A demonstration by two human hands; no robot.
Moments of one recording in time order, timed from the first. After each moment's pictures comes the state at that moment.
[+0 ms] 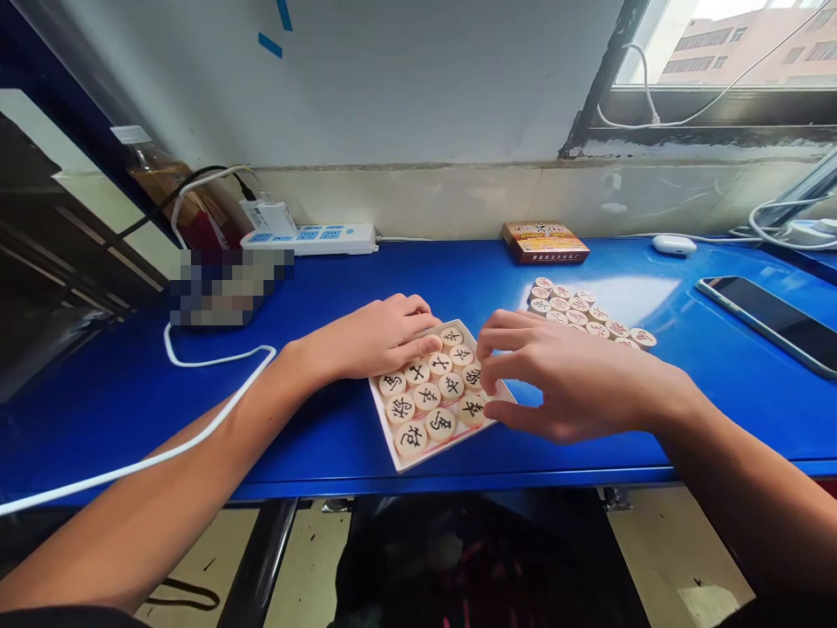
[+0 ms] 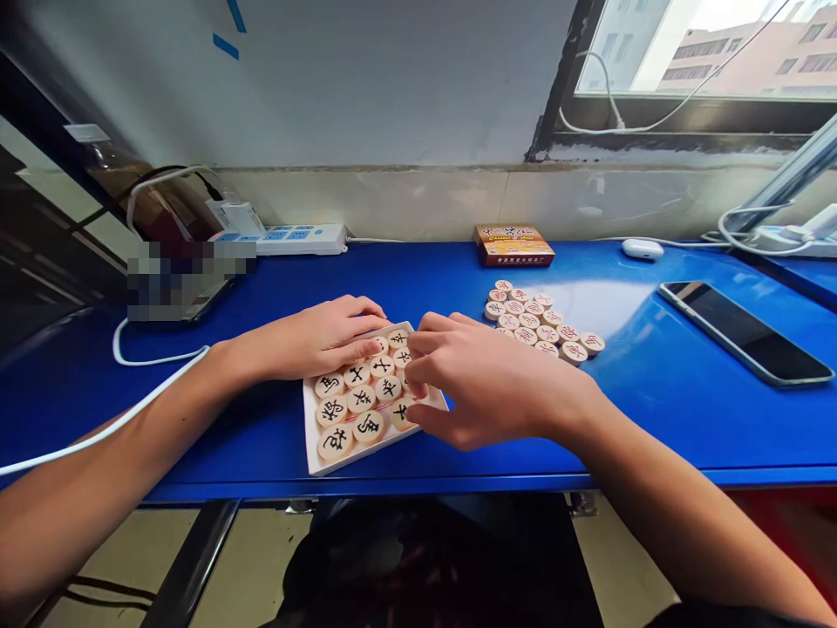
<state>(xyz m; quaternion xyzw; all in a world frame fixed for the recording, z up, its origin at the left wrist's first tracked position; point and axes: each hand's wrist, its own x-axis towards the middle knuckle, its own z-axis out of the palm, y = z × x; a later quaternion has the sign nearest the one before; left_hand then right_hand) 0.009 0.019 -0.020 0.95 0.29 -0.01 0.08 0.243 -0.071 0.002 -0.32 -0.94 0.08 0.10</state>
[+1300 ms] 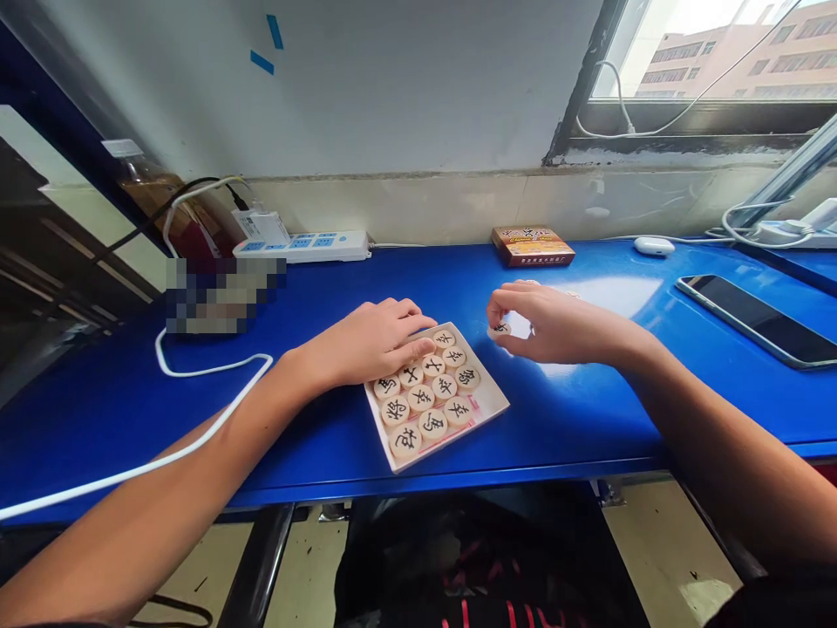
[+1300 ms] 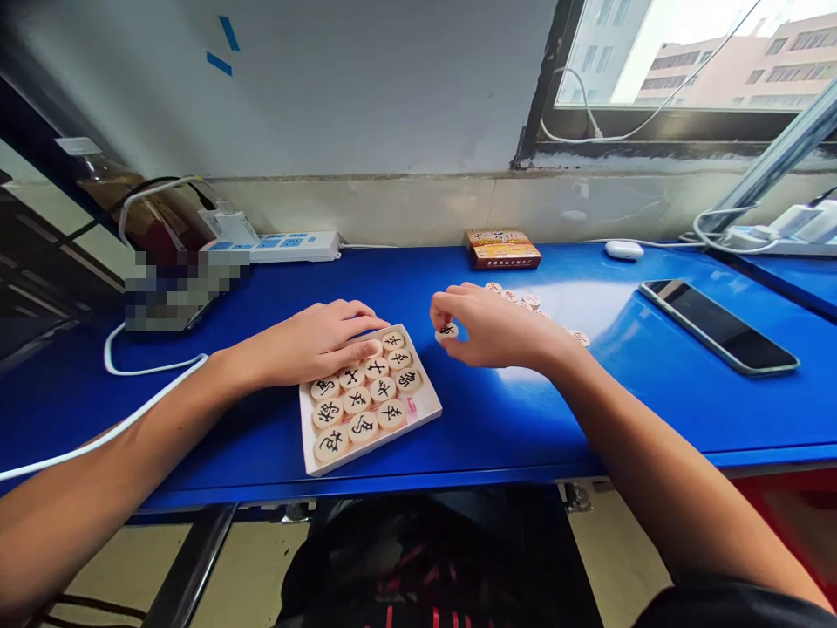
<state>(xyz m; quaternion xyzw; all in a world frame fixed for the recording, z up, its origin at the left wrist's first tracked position) 0.012 0.016 -0.022 0.95 0.31 0.01 0.04 0.270 -0.035 -0.009 -0.47 -0.88 0.06 0.11</state>
